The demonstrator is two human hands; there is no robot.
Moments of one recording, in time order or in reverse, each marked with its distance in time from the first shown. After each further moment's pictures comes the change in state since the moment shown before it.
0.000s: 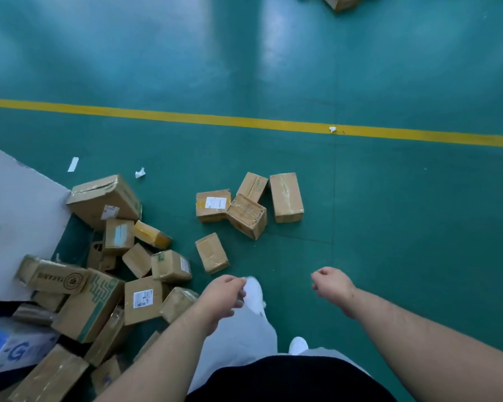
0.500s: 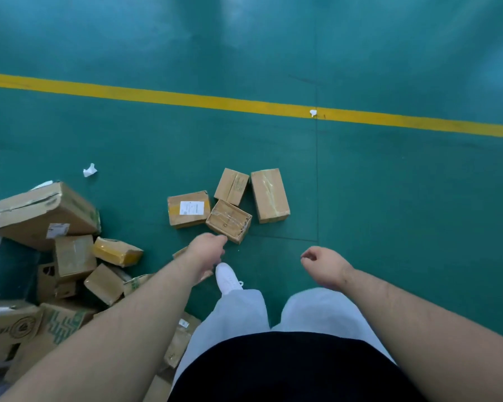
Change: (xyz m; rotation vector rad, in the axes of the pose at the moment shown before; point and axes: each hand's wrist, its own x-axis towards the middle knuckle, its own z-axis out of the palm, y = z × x) left_hand 0.182 0.208 -0.102 0.084 -0.027 -0.040; right_hand 0.104 -0.186 -0.035 -0.360 -0.019 -0.063
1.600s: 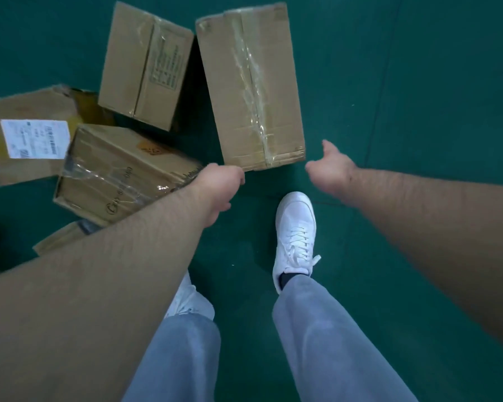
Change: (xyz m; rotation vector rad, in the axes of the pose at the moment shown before) left_hand 0.585 0.016 0.283 -0.031 -0.119 -0.303; right_hand 0.657 0.161 0.084 0.148 -0.084 0.310
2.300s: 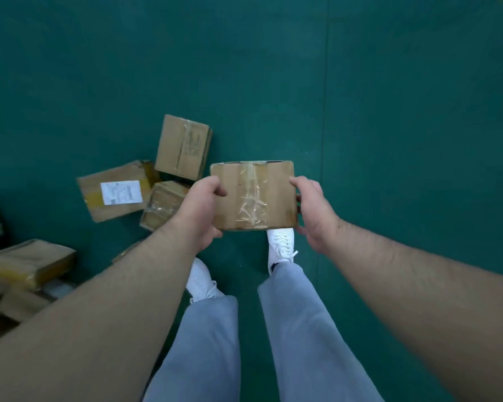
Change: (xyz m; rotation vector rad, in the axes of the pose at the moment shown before) left_hand -0.287 0.071 -0.066 -0.361 -0.072 0.124; right_hand -0.270 -0.050 -0.096 0.907 -0.063 0.062
